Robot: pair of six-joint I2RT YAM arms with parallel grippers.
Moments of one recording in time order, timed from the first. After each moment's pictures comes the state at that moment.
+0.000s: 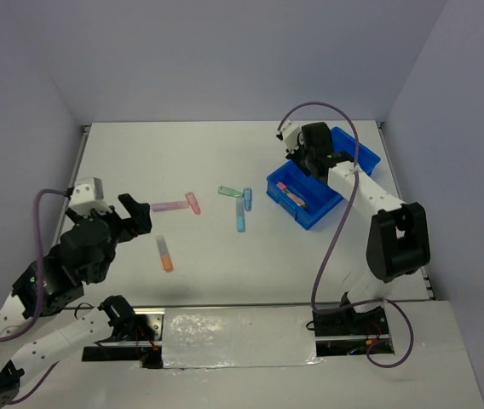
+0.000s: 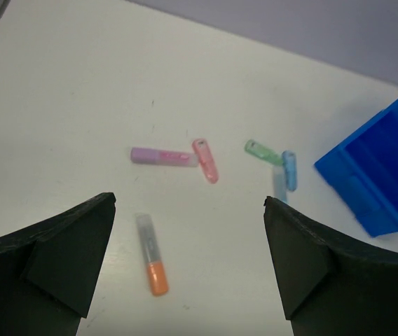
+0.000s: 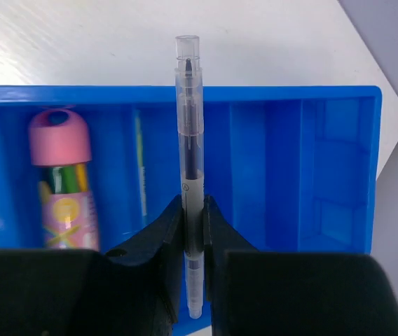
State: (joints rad) left arm -0.80 0.54 1.02 -0.78 -0.79 -0.58; right arm 0.31 1.60 1.24 -0.32 0.10 -0.55
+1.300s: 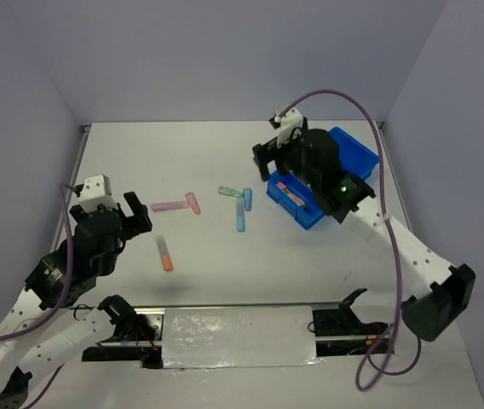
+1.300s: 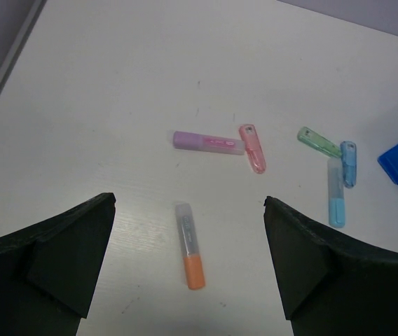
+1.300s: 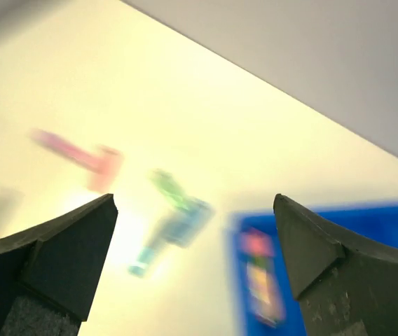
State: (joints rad) left arm -0.69 0.60 0.95 -0.80 -0.74 -0.53; right arm 0.54 1.29 1.28 -0.29 0.10 -0.15
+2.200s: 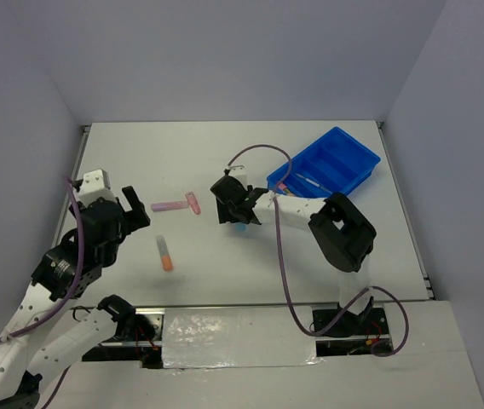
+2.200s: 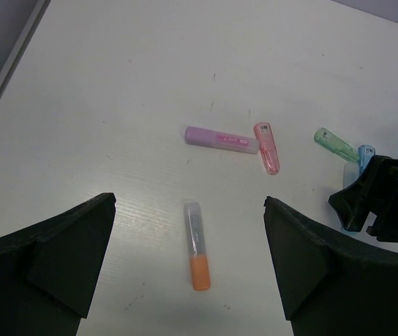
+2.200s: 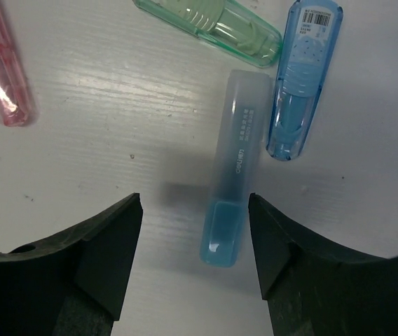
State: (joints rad) left arm -0.53 0.65 0.95 -0.80 -0.65 -0.53; right arm 0.85 1.92 1.29 -0.32 0.39 0.59
